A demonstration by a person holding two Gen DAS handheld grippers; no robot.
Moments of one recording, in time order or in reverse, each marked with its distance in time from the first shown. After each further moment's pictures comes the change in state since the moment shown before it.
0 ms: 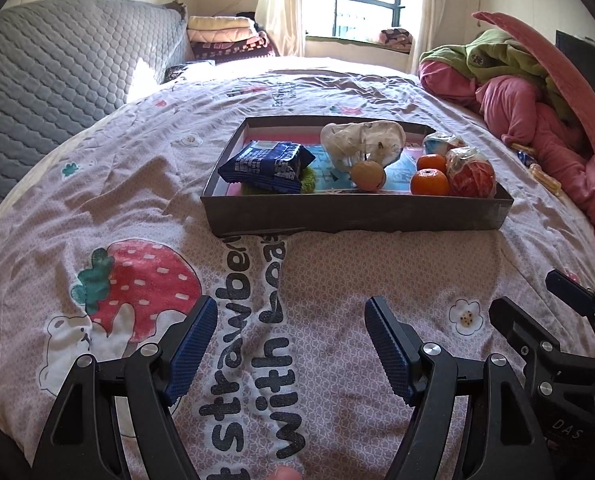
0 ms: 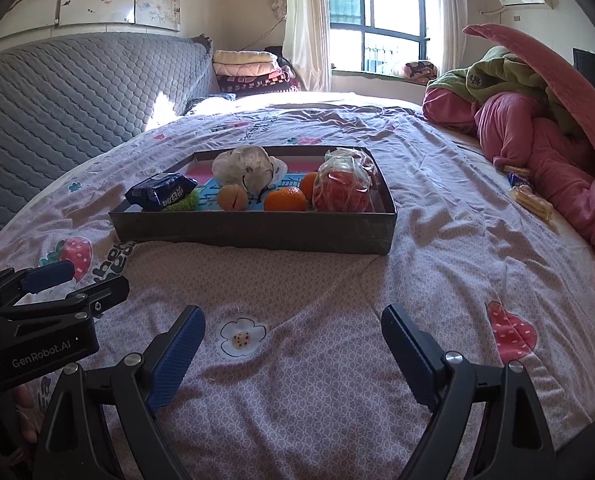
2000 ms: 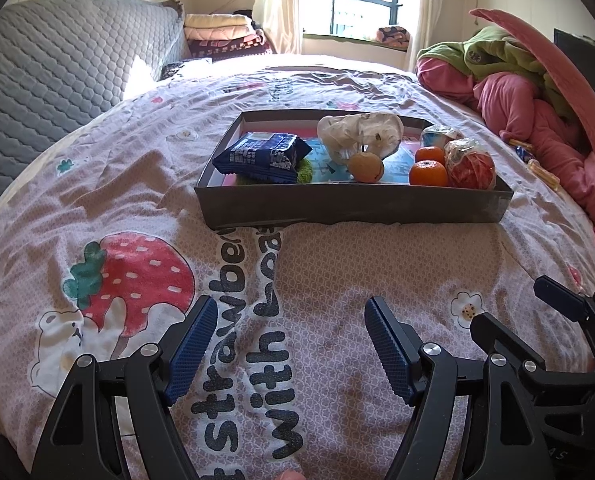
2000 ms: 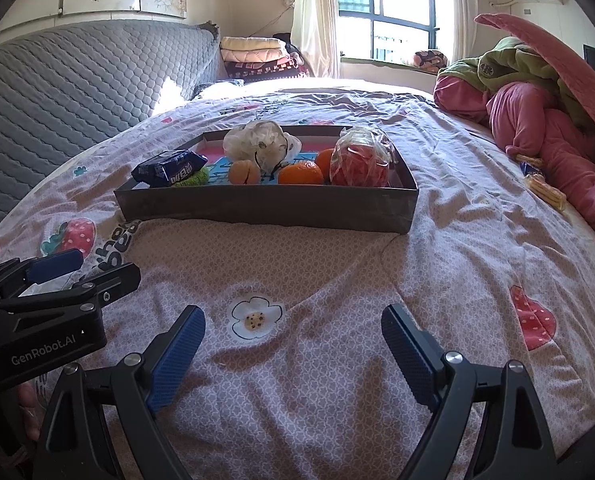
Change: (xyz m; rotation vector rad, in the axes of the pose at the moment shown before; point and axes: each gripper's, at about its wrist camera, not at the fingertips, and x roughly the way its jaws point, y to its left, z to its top) left arm 0.005 -0.001 -0.006 0.005 0.006 -0.010; right arm 0.008 0.009 -0.008 -0.023 0.039 0.034
